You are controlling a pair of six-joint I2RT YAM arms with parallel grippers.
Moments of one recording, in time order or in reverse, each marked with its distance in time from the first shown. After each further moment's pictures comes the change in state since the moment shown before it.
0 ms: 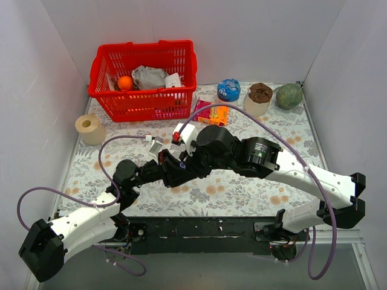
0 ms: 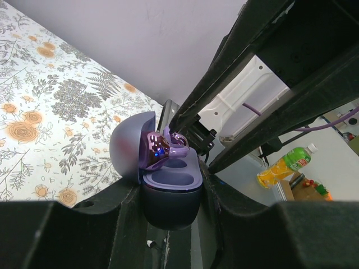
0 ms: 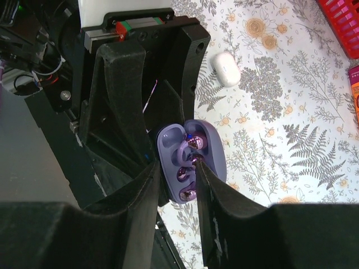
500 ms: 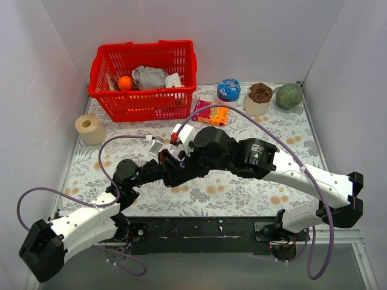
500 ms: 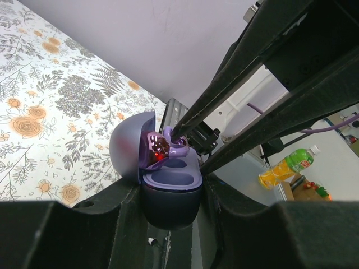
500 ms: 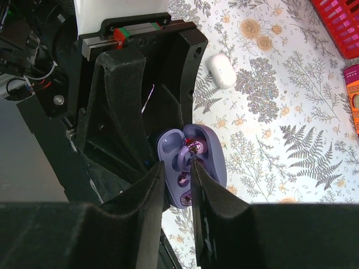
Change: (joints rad) left arm 0.001 -0.001 0.000 -0.023 0.003 0.000; right arm 0.002 0.012 -0.018 0.033 0.033 0.003
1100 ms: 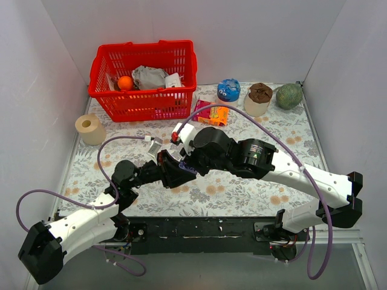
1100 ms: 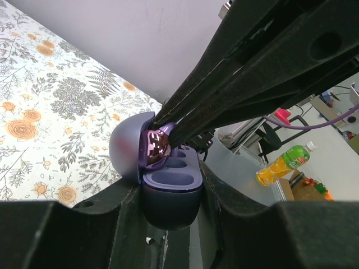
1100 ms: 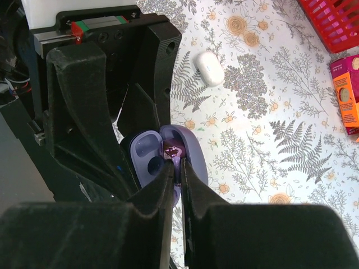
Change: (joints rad) left arm 0.003 -0.028 -0.001 -0.008 0.006 0.001; right arm 0.002 0.000 -0.015 0.007 0.046 0.000
